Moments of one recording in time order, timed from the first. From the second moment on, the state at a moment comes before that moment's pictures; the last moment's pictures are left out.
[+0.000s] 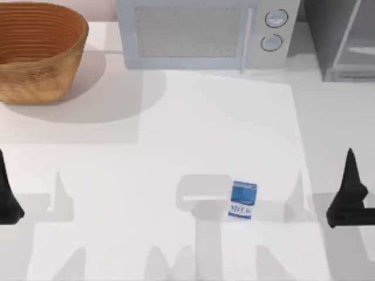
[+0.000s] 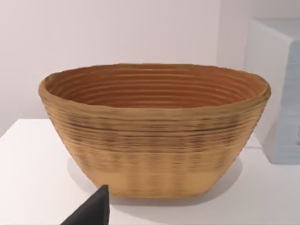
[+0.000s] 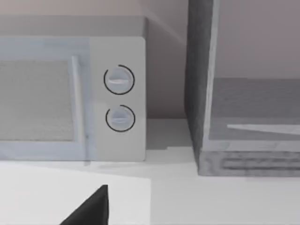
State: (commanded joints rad) left arm 0.00 0.00 0.00 0.00 0.00 0.00; right arm 0.91 0.75 0.02 0.72 0.91 0.02
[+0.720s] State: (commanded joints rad) left arm 0.00 0.00 0.00 0.00 0.00 0.00; right arm 1.00 0.99 0.12 0.87 1.03 0.03
